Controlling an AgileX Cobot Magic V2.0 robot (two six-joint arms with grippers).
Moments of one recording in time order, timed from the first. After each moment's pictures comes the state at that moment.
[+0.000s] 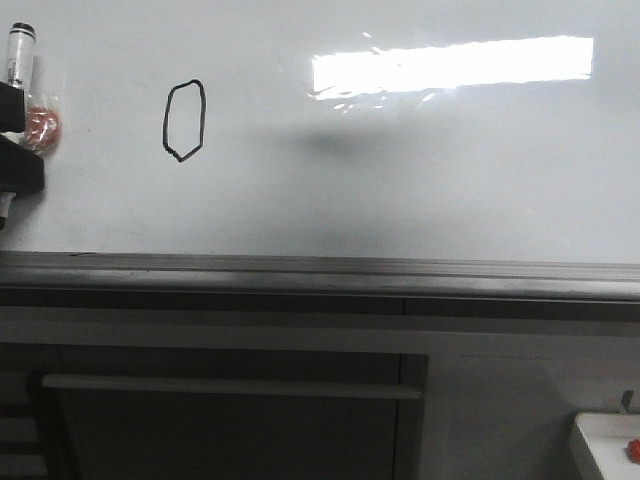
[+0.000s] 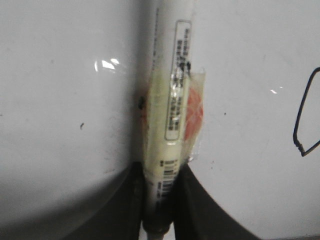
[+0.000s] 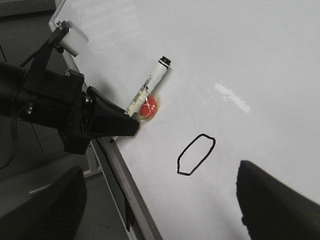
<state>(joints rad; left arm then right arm) -0.38 1.18 -0.41 0.08 -0.24 -0.42 0.75 1.21 -0.96 0.87 0.25 -1.08</state>
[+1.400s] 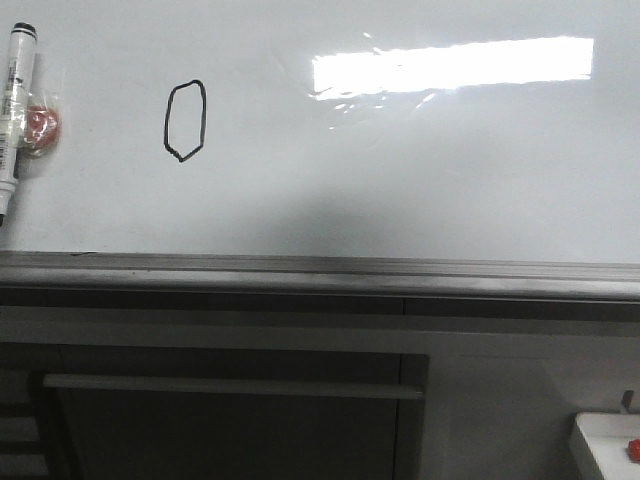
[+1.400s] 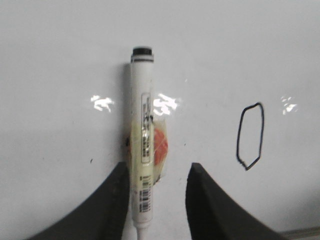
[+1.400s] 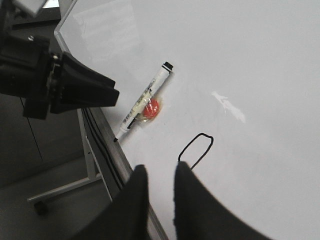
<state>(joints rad) -0.37 0.84 -0.41 0.16 -0.08 -0.42 0.75 1.09 -0.88 0.87 0.23 -1.08</state>
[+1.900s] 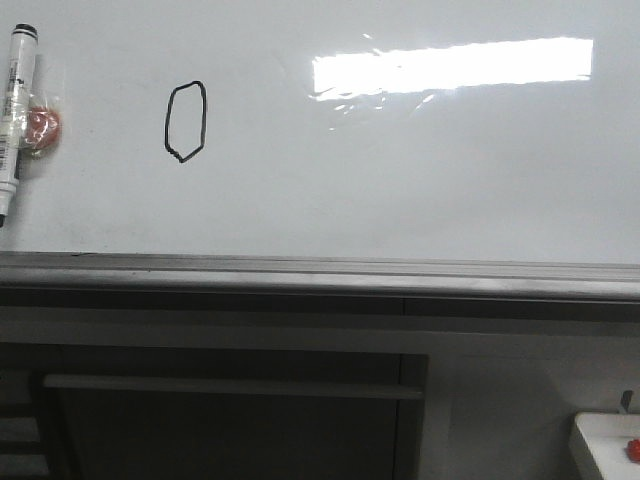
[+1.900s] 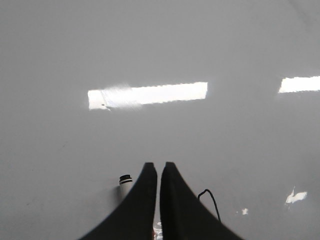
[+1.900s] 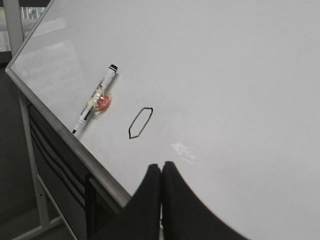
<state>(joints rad) -0.37 0.25 -0.29 0.41 -0.06 -0.42 0.75 0.55 -0.37 0.92 -0.03 -1.08</state>
